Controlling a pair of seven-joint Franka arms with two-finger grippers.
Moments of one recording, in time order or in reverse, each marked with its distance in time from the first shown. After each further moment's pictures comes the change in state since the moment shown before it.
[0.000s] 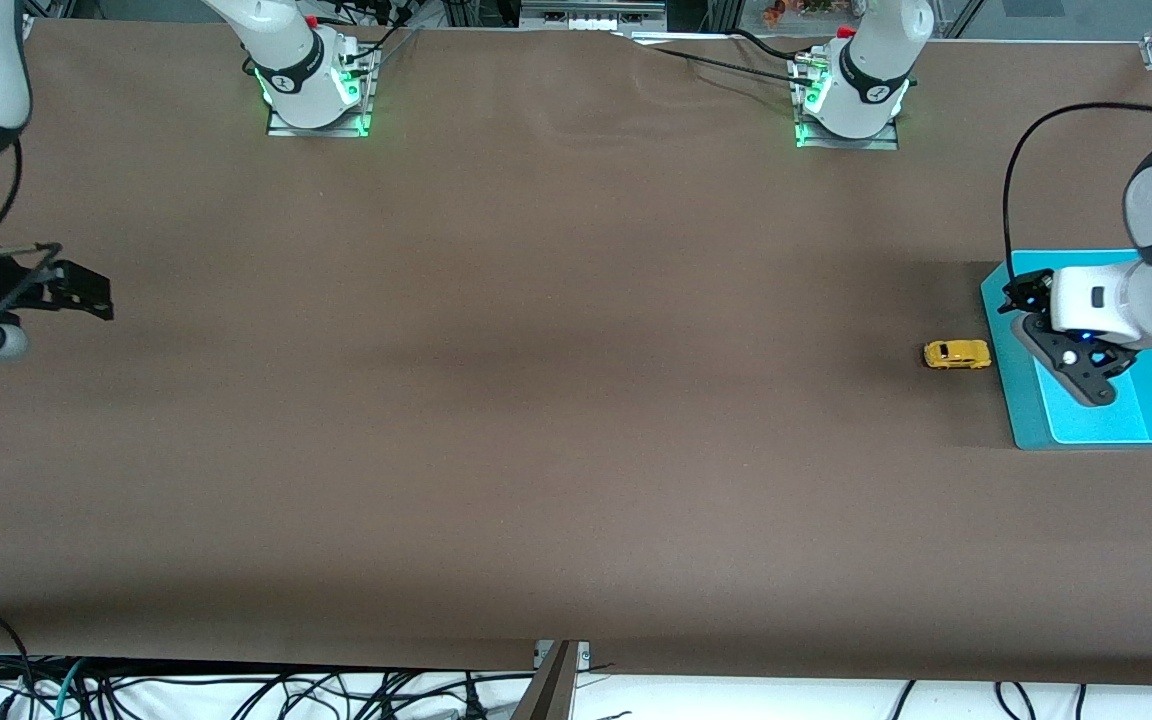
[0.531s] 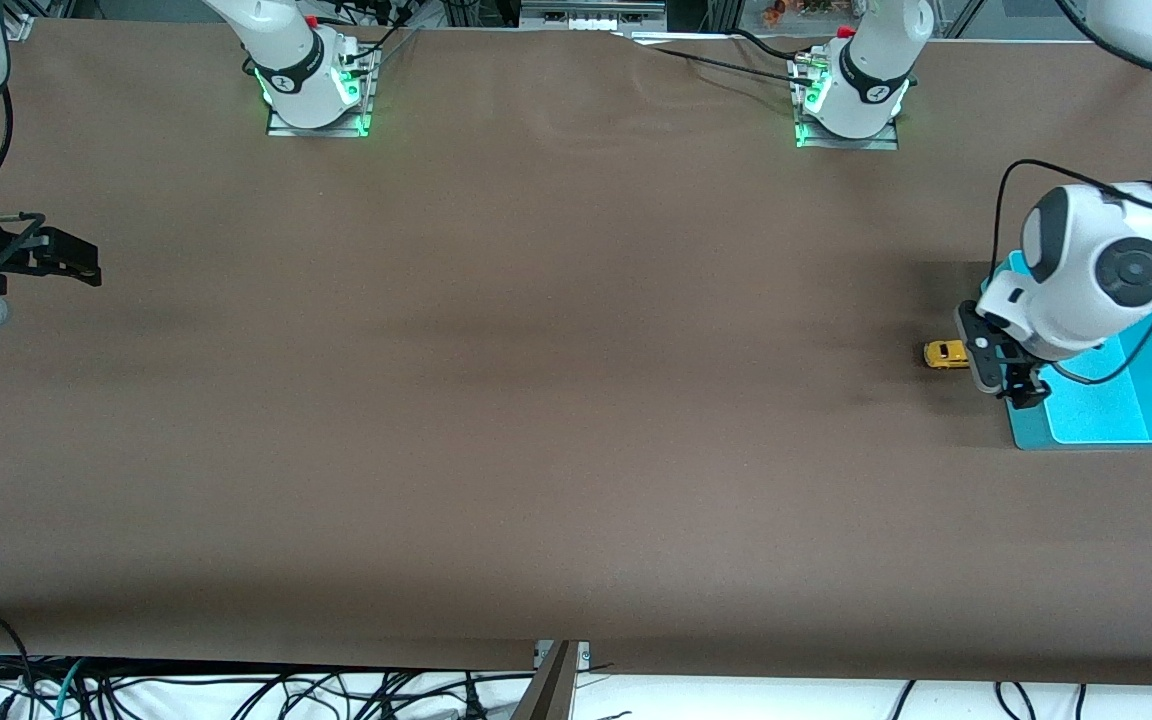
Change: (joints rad) left arm 0.069 0.041 0.002 -0.427 0.220 0.677 0.343; right arm -0.015 -0.031 0.000 -0.030 0.002 -0.086 0.067
